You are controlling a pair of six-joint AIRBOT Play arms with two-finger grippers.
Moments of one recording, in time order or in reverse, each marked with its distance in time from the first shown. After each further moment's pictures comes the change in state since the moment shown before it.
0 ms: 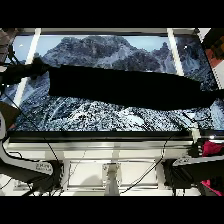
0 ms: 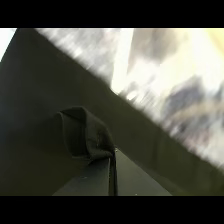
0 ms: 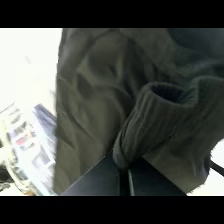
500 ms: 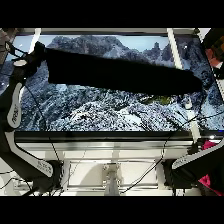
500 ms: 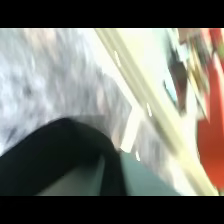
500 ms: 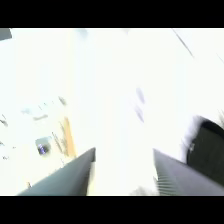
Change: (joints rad) left arm -0.182 -0.177 0.165 -0.228 0.703 0.002; right arm 0.239 -0.197 0.254 0.096 -0.685 0.233
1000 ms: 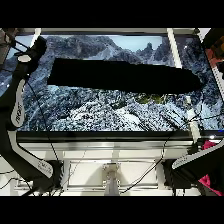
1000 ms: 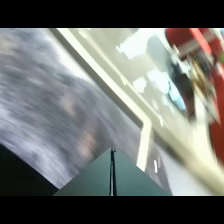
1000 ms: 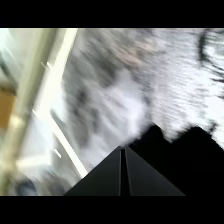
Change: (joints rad) left arm -0.050 0.010 0.072 0.121 -0.022 0.039; right arm -0.054 -0.017 0.112 -0.165 0.280 -0.268
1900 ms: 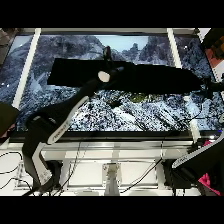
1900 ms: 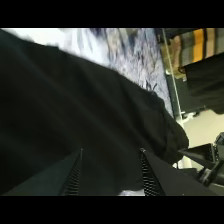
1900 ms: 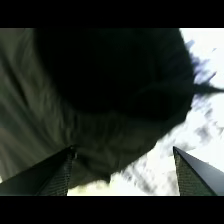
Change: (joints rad) left arm -0.766 -0.090 0.003 0.027 -0.034 -0.306; right arm -0.018 -0.197 0.016 0.010 0.480 -0.154
